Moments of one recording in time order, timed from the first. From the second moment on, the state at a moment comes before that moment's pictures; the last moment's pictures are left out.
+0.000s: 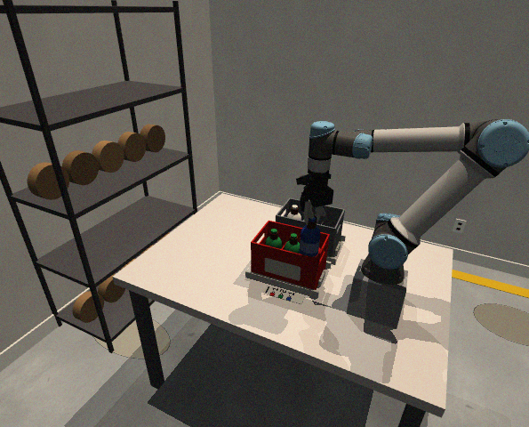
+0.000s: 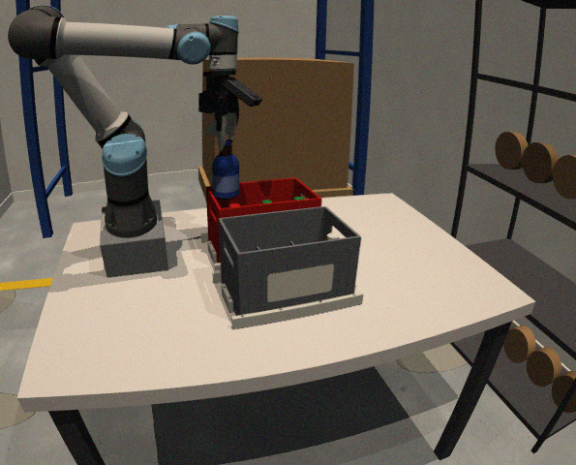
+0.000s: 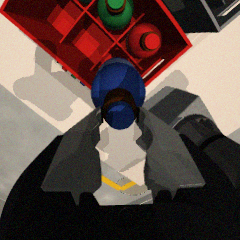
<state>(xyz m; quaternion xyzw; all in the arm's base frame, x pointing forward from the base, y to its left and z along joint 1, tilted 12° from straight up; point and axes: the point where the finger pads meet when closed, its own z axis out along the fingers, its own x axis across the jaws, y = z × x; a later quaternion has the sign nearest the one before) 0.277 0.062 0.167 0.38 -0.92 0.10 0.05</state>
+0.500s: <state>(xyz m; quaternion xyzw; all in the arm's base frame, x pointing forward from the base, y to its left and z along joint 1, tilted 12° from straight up) 0.278 0.059 0.154 0.38 -0.92 0.10 0.04</state>
